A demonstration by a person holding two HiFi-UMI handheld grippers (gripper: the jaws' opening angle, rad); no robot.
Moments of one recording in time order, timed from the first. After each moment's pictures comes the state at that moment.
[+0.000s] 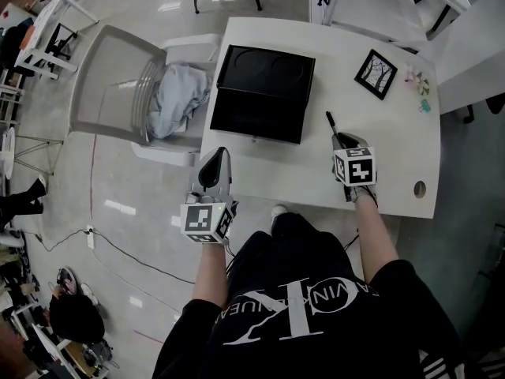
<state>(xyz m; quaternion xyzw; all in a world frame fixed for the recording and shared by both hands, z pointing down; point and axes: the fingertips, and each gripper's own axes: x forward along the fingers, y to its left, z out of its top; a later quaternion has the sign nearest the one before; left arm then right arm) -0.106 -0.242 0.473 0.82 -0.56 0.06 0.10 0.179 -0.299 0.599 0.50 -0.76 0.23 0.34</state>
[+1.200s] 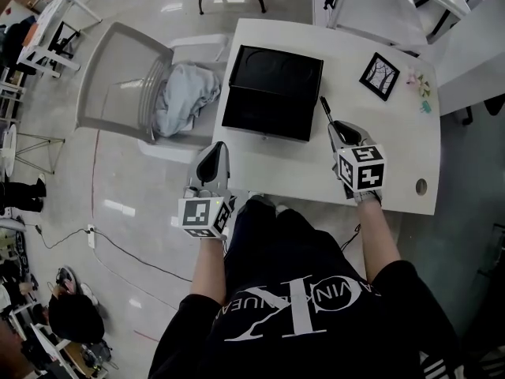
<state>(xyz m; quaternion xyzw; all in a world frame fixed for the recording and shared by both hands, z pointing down) -0.136 -0.242 0.452 0.82 -0.56 0.04 0.09 0.120 -0.303 0.503 0.48 -0.82 0.18 0.26</state>
